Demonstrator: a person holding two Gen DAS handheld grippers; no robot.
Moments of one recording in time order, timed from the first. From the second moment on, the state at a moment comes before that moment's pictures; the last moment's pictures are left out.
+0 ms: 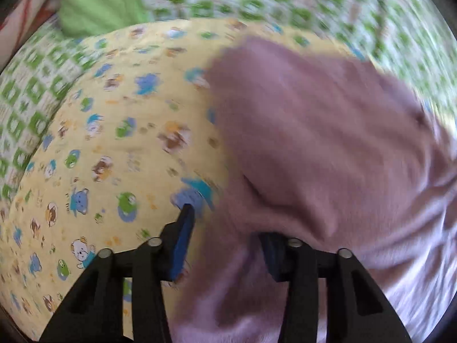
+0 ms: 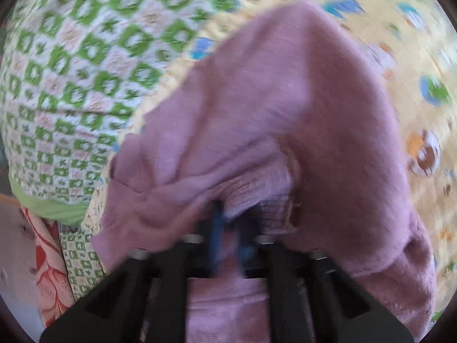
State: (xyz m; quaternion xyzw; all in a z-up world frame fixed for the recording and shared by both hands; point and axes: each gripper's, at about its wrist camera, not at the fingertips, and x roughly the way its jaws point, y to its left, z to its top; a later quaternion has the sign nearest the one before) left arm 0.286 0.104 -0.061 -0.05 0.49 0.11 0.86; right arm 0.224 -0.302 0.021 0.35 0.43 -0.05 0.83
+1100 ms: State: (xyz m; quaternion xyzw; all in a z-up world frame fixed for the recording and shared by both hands) left arm 0.266 0.130 -0.076 -0.12 0.51 0.12 0.85; right arm 0.152 -0.331 0.001 0.23 0.44 -0.12 0.86
